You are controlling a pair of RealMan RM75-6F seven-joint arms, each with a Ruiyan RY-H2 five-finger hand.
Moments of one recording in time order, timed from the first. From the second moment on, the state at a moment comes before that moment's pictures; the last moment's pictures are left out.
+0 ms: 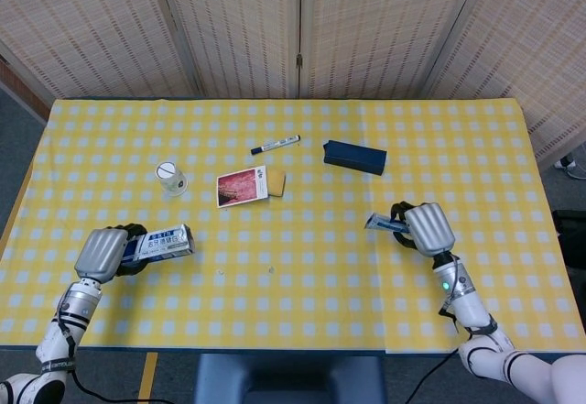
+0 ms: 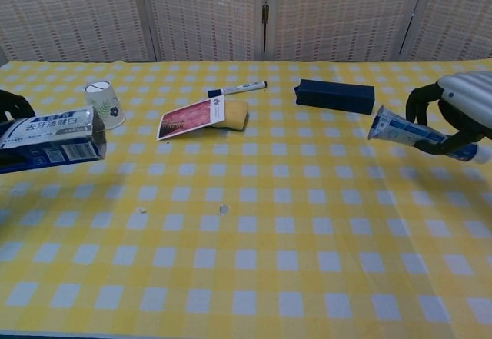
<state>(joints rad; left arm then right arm) -0.45 -1.28 -0.10 -1.56 1.23 1.12 0.15 0.51 -1.67 0.12 -0.93 -1.49 1.23 0.09</state>
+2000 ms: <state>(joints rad) -0.57 -1.66 -0.32 -1.76 1.03 1.13 0.02 0.49 -1.56 0.32 -1.55 -1.42 1.32 1.34</state>
